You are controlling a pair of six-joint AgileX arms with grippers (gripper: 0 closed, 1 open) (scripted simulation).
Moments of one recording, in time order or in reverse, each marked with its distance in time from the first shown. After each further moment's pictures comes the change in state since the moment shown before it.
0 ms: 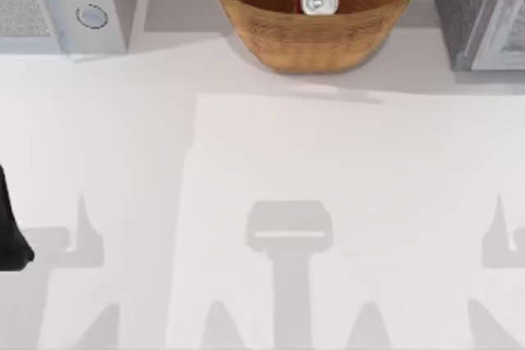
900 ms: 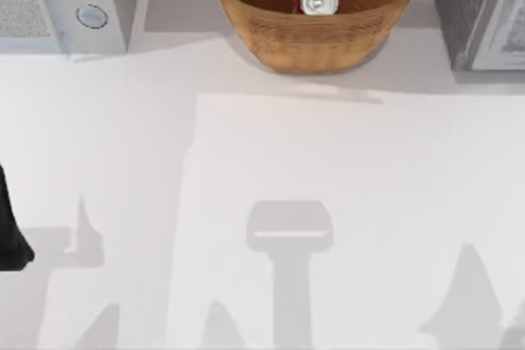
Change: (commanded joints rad) left arm 0.000 0.000 0.000 0.000 0.000 0.000; right arm -0.740 1.103 0.262 0.867 -0.725 0.018
